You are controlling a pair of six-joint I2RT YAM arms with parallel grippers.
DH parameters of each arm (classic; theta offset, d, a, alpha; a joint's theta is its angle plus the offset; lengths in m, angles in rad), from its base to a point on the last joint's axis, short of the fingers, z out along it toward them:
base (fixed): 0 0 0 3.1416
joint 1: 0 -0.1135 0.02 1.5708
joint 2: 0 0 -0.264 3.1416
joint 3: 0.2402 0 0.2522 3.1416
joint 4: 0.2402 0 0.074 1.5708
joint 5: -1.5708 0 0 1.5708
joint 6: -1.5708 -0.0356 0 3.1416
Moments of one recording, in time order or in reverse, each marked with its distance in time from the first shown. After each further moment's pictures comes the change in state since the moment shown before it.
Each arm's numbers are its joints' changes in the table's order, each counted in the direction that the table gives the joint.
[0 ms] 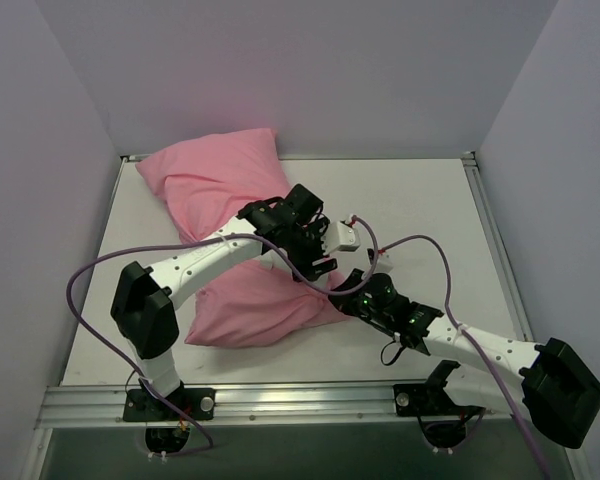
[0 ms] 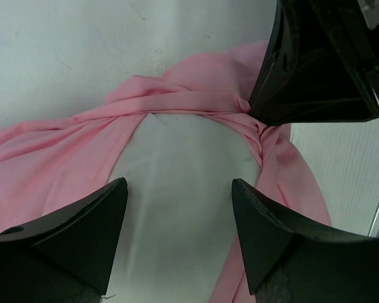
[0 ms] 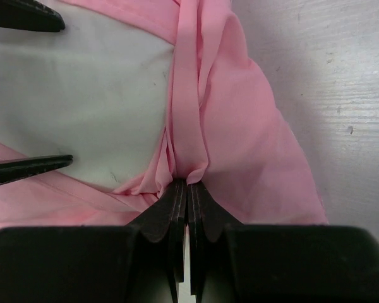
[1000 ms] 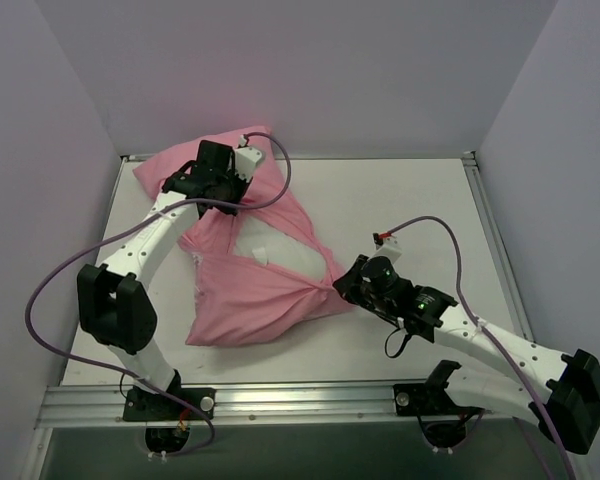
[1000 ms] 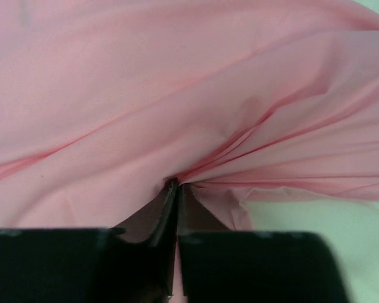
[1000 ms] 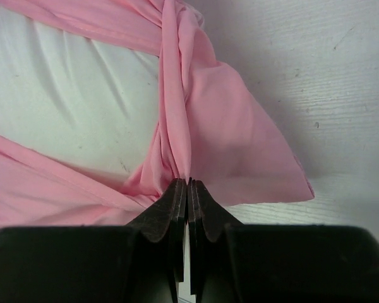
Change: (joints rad) left arm -0.465 -0.071 -0.031 -0.171 0.280 0.329; right arm -0.015 -0.060 0.267 0.427 -0.114 -0.028
